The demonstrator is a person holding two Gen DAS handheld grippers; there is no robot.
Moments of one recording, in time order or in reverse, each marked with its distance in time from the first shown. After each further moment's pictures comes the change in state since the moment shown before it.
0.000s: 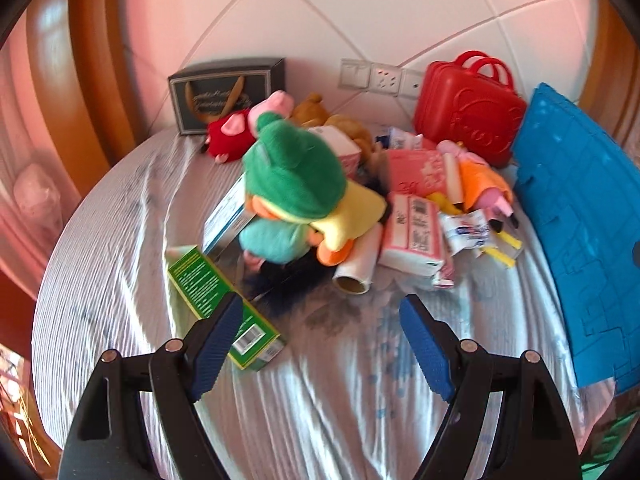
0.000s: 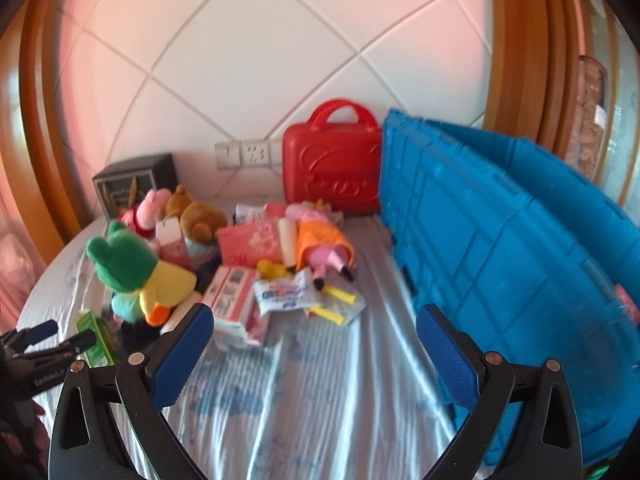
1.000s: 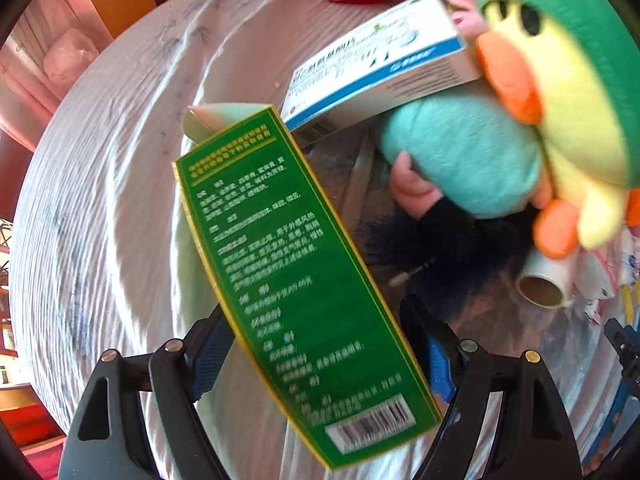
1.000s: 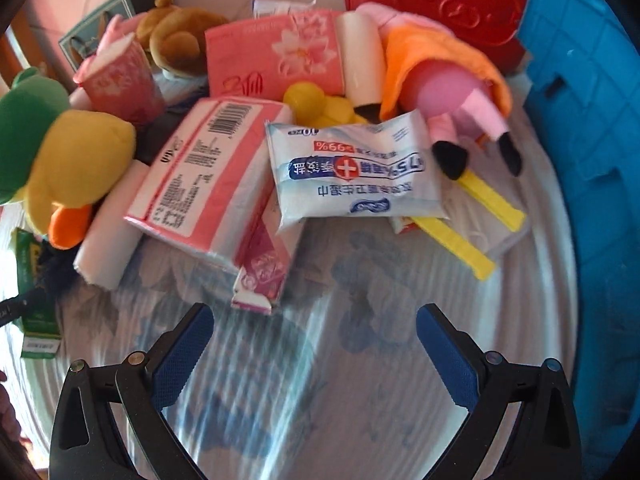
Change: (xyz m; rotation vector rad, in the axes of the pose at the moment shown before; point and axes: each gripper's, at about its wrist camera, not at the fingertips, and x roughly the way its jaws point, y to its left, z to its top) left arm 0.180 0.097 -0.013 -0.297 0.440 0.195; right arm 0.265 0.056 -0.053 -0.117 0.537 0.130
